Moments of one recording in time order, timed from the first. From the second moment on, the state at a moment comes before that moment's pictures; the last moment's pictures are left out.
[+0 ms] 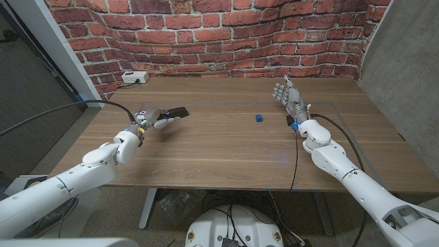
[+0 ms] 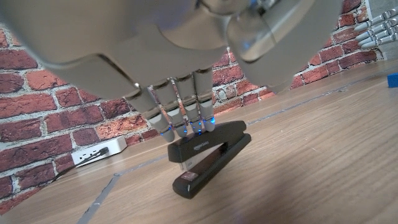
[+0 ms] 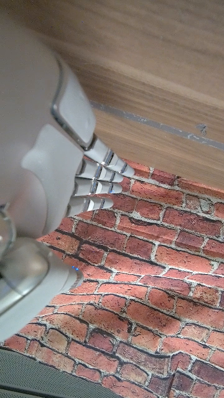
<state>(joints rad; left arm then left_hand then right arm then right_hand) 1.01 1.04 0.50 -1.79 0.47 0.32 0.30 0.41 0.11 -0.11 0.07 0.25 0.56 0.04 0.24 0.19 0.53 -0.03 0.22 0.19 0.45 -0.04 0.20 0.18 0.38 -0.02 0.23 0.18 -0.85 -0.50 -0.40 -1.42 0.57 0.25 -0.09 0.15 0.04 0.16 -0.09 0.20 0.23 0.12 0.21 0.19 0.28 0.15 0.23 0.18 0.20 0.11 0.19 0.18 0.29 0.00 0.22 0.18</state>
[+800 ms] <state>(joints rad) 1.04 1.06 0.47 -1.85 0.49 0.35 0.34 0.42 0.12 -0.11 0.07 0.25 0.56 0.04 0.24 0.19 0.53 -0.03 0.21 0.19 0.45 -0.04 0.20 0.18 0.39 -0.02 0.23 0.18 -0.84 -0.49 -0.40 -1.41 0.57 0.27 -0.09 0.15 0.04 0.16 -0.09 0.20 0.24 0.12 0.21 0.19 0.28 0.15 0.23 0.18 0.20 0.11 0.19 0.18 0.30 0.00 0.22 0.18</state>
